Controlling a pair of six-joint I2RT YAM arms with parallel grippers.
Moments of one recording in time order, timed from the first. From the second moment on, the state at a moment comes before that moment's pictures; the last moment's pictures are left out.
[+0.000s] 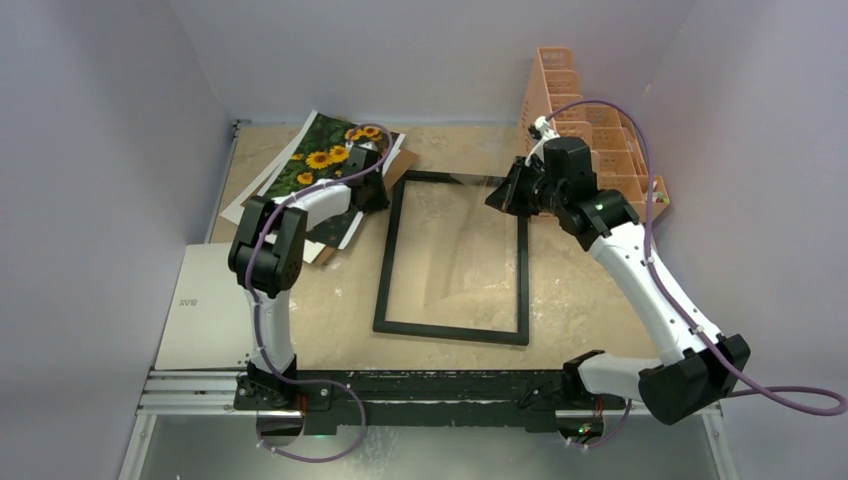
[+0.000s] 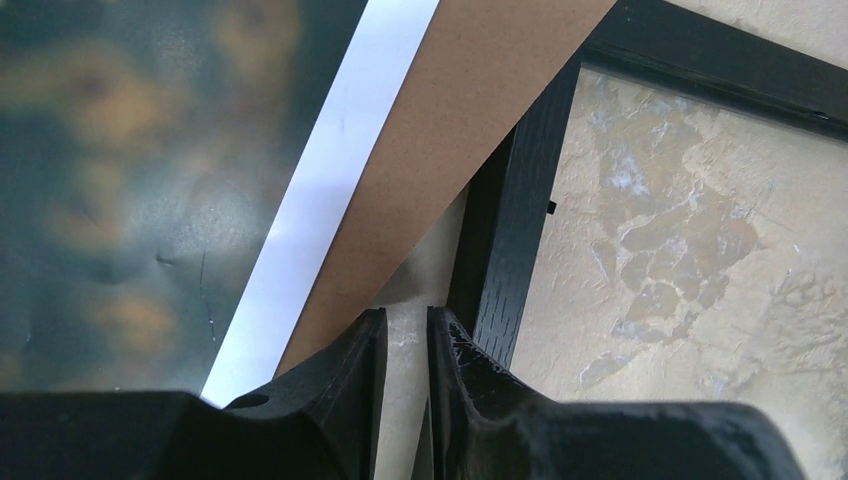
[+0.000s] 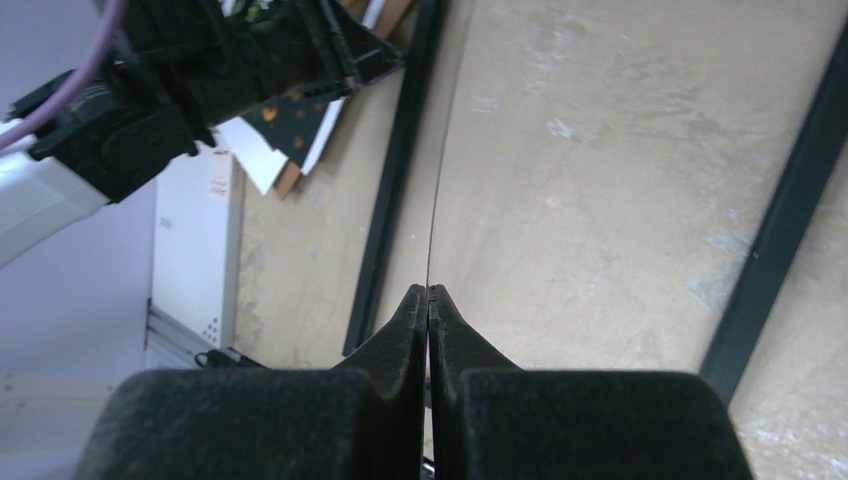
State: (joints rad) left arm -0.35 2.03 1.38 -0.21 -0.03 -0.54; right arm 0.39 1.23 1.28 -0.66 -0.19 0.57
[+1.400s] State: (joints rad) left arm -0.17 1.84 1.25 -0.38 0.27 -0.53; right arm 0.39 1.34 0.89 -0.37 -0.12 0.71
